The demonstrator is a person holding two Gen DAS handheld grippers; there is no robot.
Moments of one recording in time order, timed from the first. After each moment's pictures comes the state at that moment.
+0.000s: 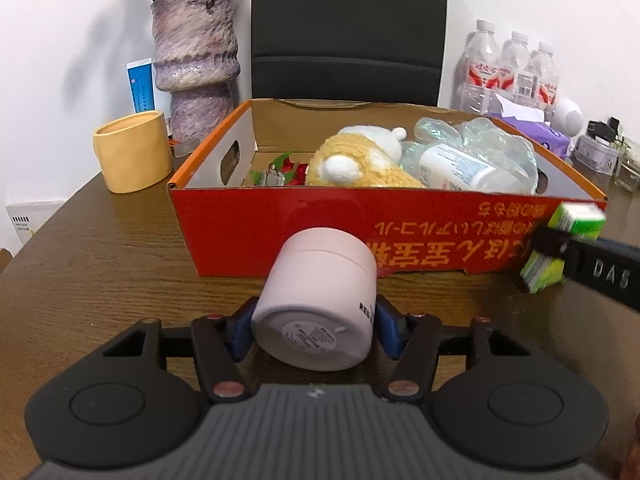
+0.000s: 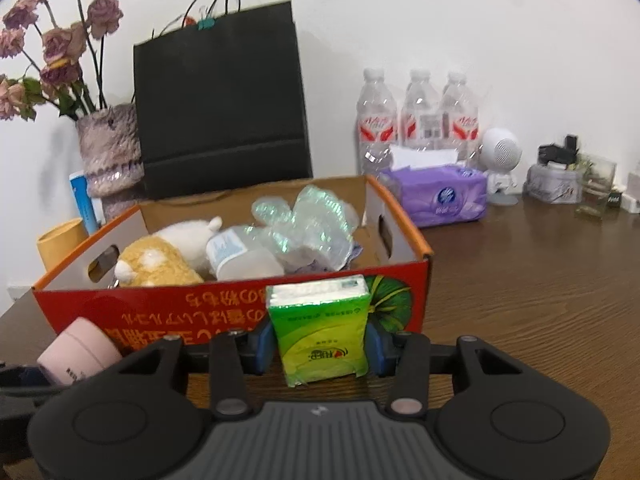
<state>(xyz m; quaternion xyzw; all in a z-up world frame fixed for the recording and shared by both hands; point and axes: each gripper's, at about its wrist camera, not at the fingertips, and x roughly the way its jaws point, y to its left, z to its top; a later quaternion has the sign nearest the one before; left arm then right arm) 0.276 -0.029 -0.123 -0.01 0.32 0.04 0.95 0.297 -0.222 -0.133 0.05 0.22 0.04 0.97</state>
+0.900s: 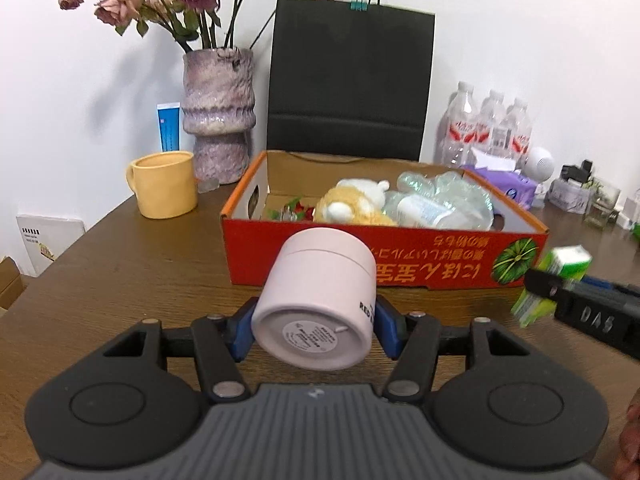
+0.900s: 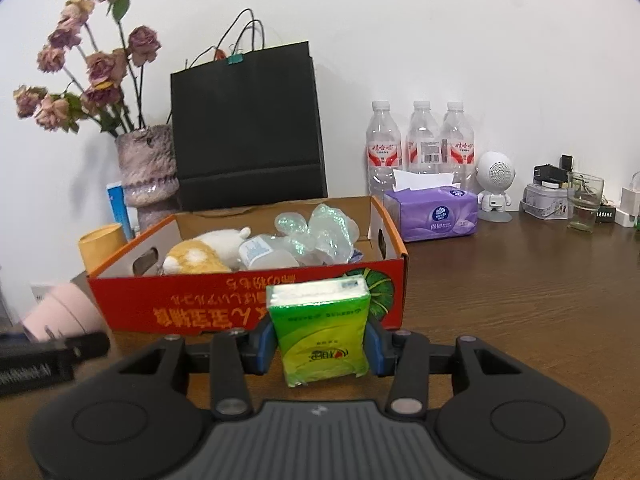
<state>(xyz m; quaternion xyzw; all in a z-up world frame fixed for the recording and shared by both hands) 0.200 -0.022 -0.081 -0.04 0.25 0.03 0.97 0.230 -0.237 -0.118 0.04 0.21 0.07 0.97</state>
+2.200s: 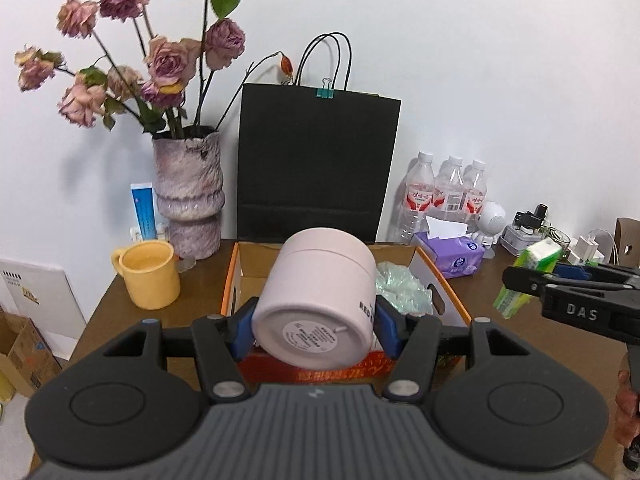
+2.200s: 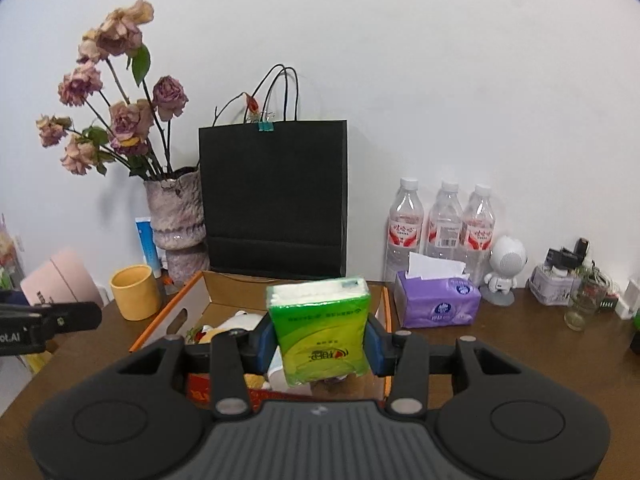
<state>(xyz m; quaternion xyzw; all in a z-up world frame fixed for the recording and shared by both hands) 0.227 -0.013 0.078 -0.04 0.26 -0.03 0.96 0.263 -0.244 0.049 -0.02 0.24 0.12 0.96</state>
